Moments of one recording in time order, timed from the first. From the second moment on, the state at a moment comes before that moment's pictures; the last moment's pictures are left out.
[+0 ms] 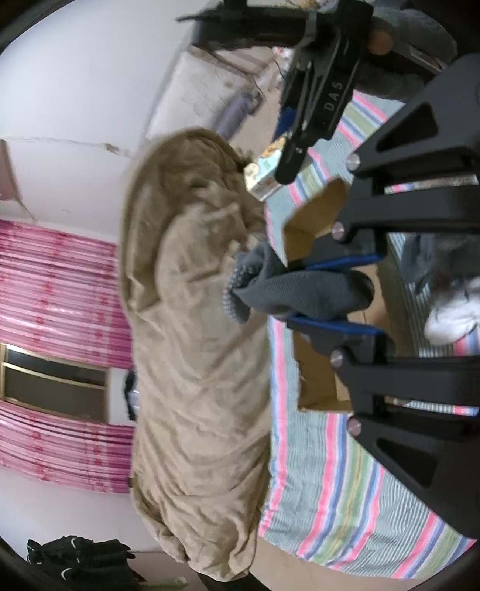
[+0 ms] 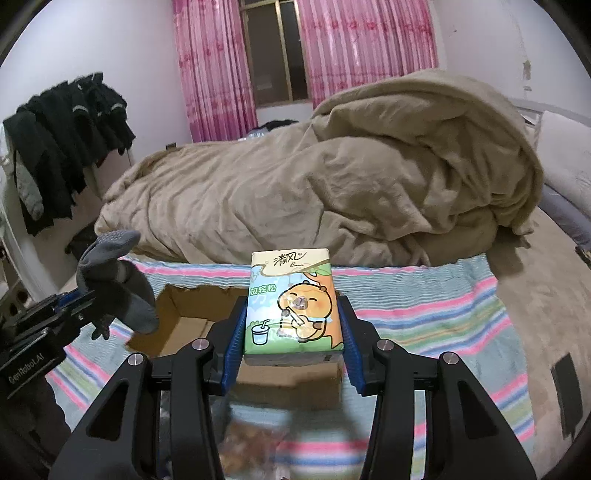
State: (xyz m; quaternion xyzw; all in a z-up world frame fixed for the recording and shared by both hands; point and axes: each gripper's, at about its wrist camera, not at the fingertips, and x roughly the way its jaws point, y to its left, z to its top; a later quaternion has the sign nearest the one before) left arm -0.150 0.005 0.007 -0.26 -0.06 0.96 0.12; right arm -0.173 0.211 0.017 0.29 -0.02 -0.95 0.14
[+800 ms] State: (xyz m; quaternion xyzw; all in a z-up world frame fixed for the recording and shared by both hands) left arm -0.199 -0.014 -0.055 -0.37 -0.12 0.92 0.10; right arm -0.227 0.192 -0.045 0.37 -0.05 -0.91 0.15
